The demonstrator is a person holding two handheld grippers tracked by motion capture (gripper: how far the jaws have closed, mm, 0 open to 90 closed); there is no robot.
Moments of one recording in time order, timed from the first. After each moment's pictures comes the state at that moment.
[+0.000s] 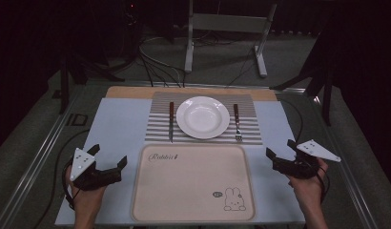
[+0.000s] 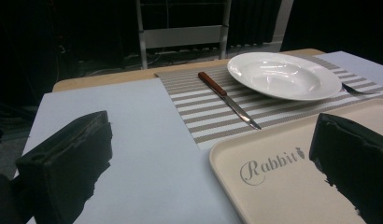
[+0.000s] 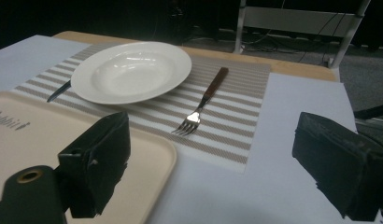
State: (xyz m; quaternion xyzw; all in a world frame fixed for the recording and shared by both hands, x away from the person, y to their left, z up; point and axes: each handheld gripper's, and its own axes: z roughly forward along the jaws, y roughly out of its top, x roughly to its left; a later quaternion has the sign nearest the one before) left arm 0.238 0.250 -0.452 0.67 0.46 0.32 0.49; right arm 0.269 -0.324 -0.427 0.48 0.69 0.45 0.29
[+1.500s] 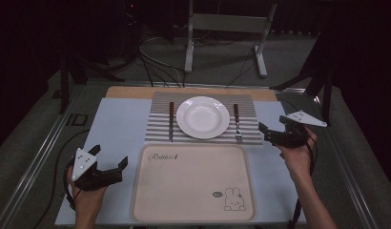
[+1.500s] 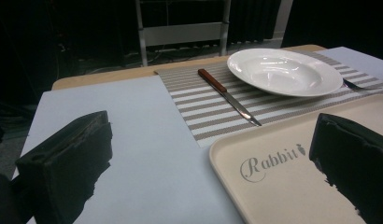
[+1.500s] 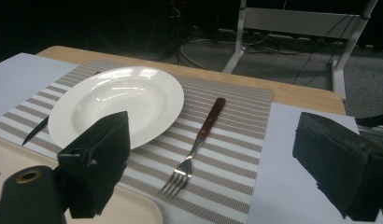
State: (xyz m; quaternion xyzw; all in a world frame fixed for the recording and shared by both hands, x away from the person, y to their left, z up) left arm 0.238 0.248 -0.454 0.67 0.46 0.32 0.48; right arm 0.346 -0.307 -0.402 0.49 0.69 0.45 0.28
